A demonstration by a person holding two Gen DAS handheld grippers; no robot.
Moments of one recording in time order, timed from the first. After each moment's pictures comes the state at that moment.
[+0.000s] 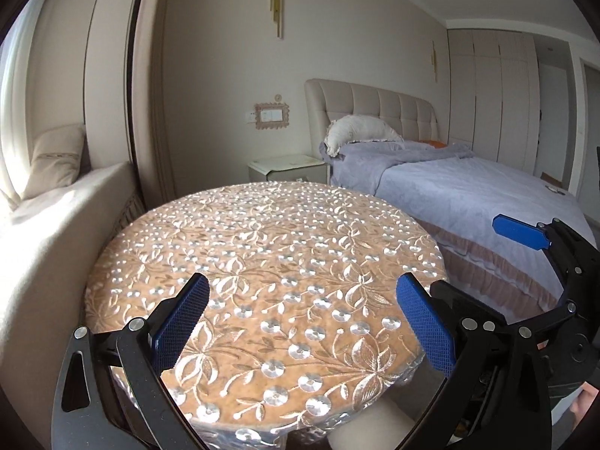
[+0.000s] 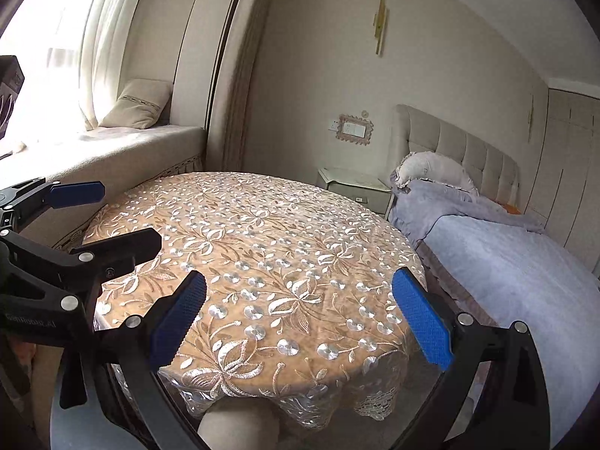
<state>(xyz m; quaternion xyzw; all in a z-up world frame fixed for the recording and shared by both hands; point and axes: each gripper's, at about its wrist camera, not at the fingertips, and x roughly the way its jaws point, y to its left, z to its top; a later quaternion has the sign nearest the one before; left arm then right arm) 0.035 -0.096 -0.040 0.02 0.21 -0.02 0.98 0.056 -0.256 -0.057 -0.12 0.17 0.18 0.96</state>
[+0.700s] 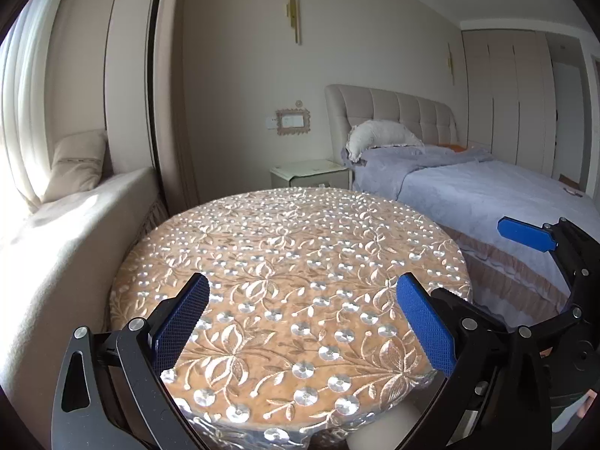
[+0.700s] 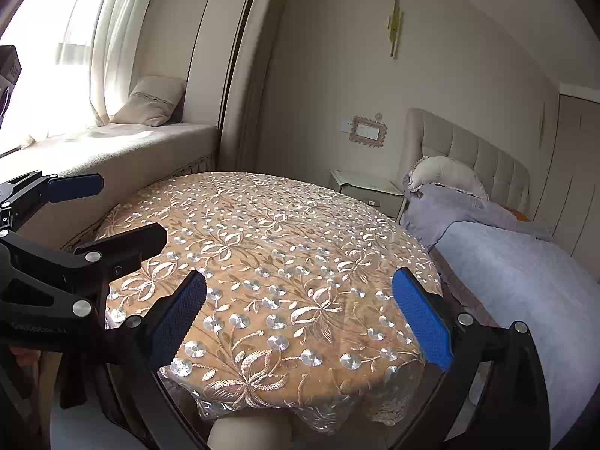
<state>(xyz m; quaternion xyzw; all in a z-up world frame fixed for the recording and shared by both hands) 0.030 -0.084 -0.037 0.03 0.20 0.02 0.98 0.057 -0.232 -0.052 -0.13 0.17 0.19 0.96</state>
